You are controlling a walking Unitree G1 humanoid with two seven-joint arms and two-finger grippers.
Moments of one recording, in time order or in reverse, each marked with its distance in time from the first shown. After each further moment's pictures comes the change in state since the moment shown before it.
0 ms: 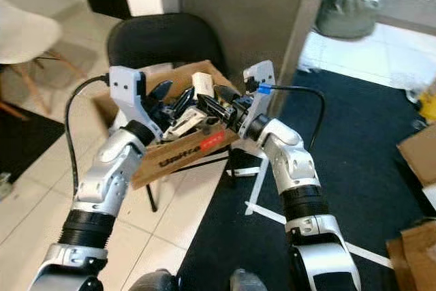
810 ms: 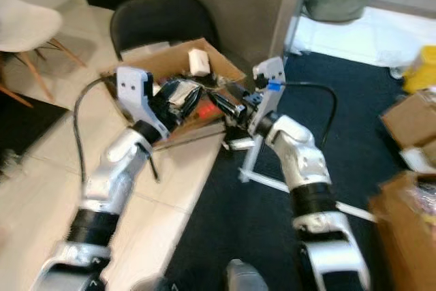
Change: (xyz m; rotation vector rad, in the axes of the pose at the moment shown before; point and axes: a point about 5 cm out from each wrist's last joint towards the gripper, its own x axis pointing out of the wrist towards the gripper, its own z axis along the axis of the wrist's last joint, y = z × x) left arm 0.003 -0.003 0.002 0.003 -0.009 -0.014; right arm -0.003 -0.004 0.001 -0.006 0.001 -0.015
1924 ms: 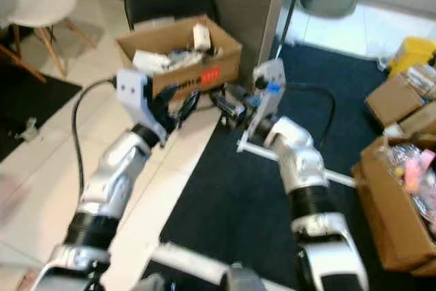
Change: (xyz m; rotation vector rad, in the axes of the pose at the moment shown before) left arm 0.000 0.000 -0.003 -0.003 0.008 -0.001; right arm 0.004 0.002 -0.001 0.007 0.004 -0.008
